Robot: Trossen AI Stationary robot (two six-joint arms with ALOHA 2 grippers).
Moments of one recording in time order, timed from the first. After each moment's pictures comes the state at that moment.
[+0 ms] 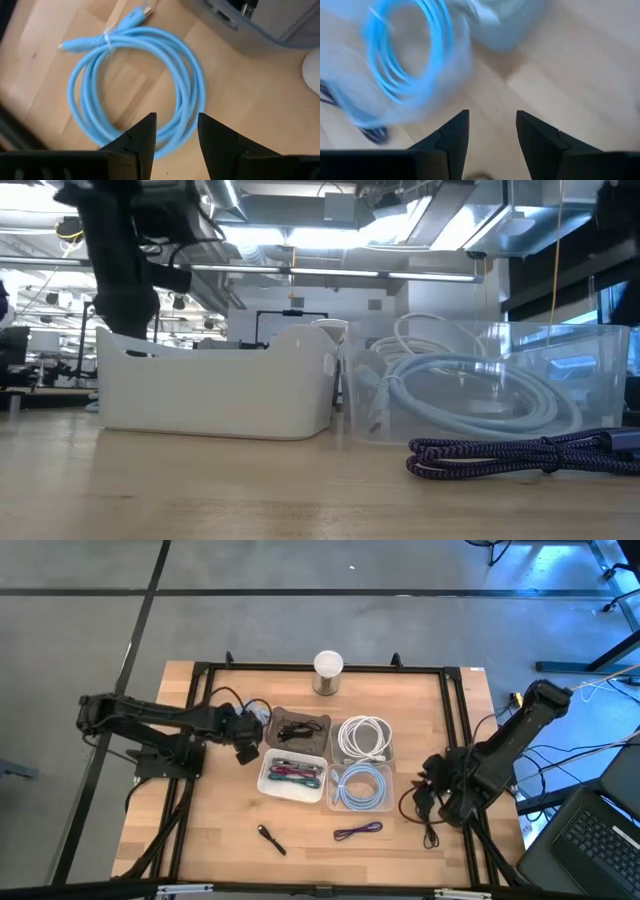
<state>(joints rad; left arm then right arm) 0.09 1.18 0.70 -0.90 -0.37 -0.45 0.90 1.12 0.70 -1.03 0.62 1.66</state>
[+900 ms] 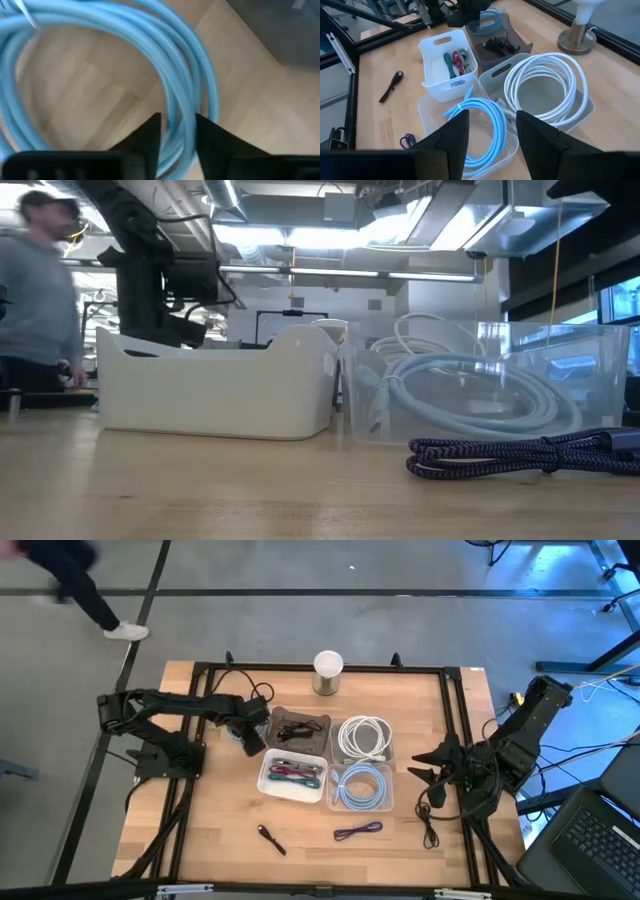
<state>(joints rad) 0.42 1.41 0.60 -0.63 -0.06 -0.22 0.90 1.00 0.98 -1.04 0.92 1.17</state>
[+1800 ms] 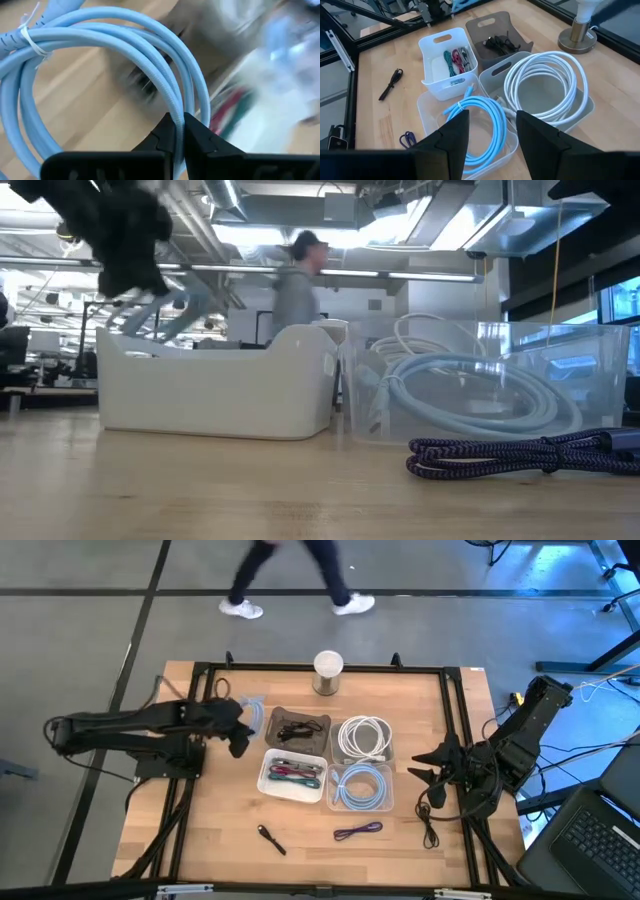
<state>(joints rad) 0.19 0.69 0.59 -0.65 -0.09 -0.51 0.90 1.00 0.98 -1.04 0.92 1.17</state>
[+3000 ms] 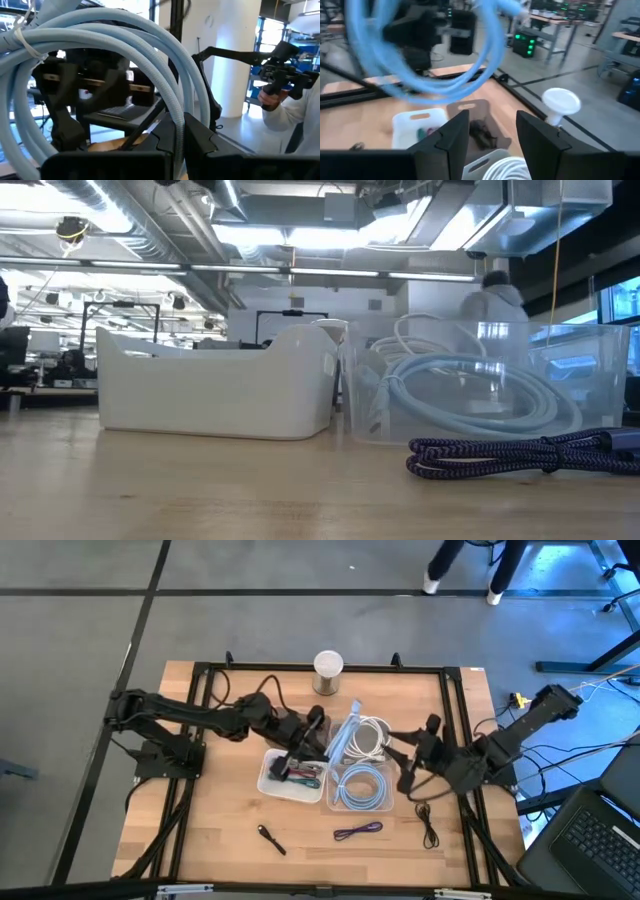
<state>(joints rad) 0.02 1.45 0.97 0.67 0.50 -0.13 0.64 1.08 0.98 -0.33 1.09 0.35</state>
